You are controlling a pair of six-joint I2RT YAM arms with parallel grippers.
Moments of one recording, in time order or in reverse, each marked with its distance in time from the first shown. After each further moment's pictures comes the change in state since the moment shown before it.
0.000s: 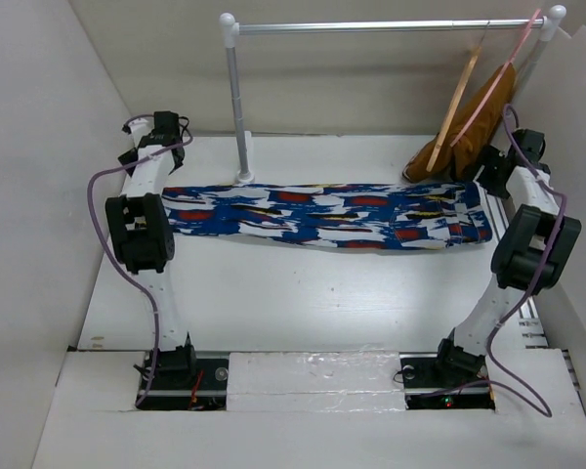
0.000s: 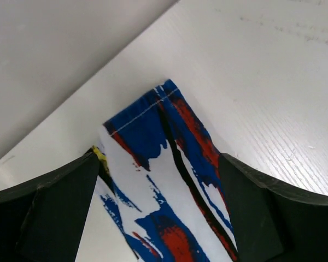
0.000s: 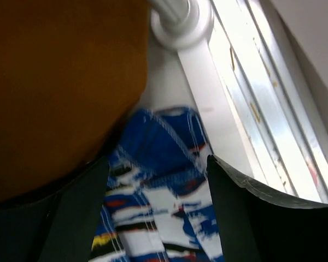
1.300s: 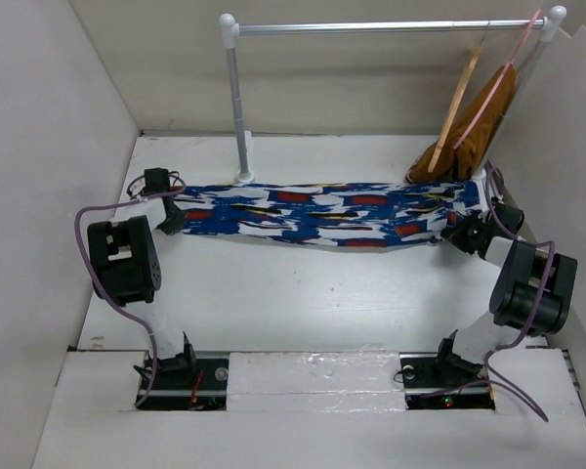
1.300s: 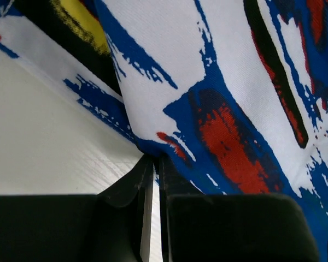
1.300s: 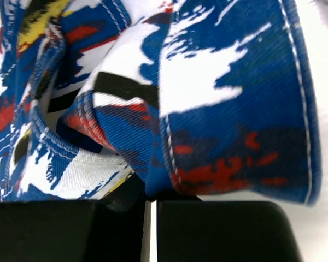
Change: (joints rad) left arm 0.095 -0.371 -0.794 0.357 0.525 -0.156; right arm -0.044 -0.346 -0.910 0.599 -0.306 0.224
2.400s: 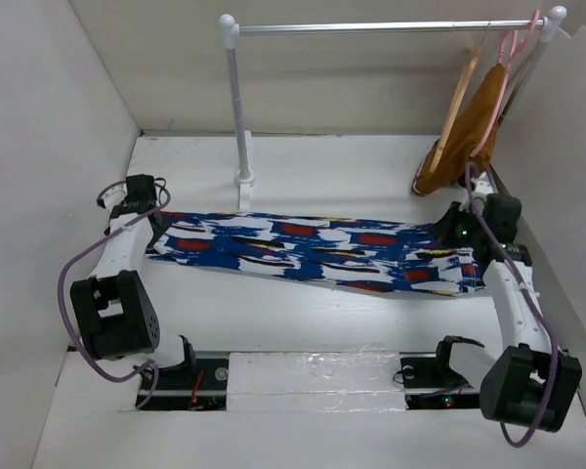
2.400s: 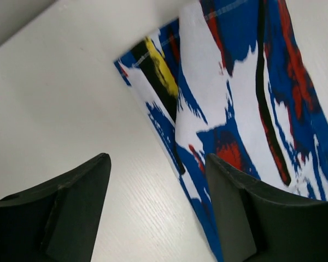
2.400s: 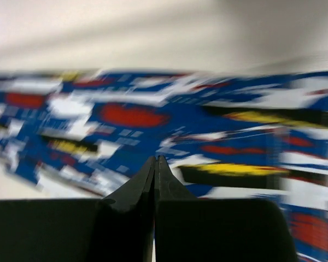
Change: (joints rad) left arm 0.014 -0.381 -0.106 -0.294 -0.280 0.016; right arm 0.154 -0.570 0.108 -0.536 0.002 -0.282
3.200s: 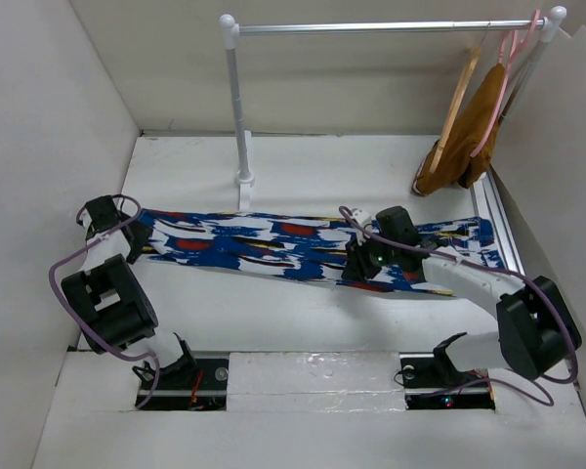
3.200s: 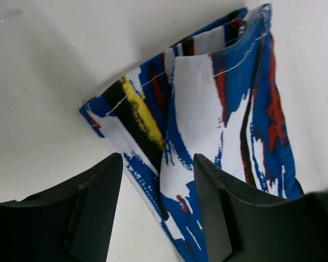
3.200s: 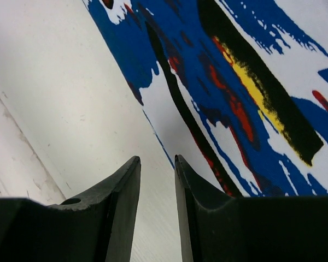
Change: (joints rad) left arm 0.313 0.085 -0.127 0.346 0.446 0.064; right arm 0.764 0.275 -0.098 0.162 -0.095 -0.136
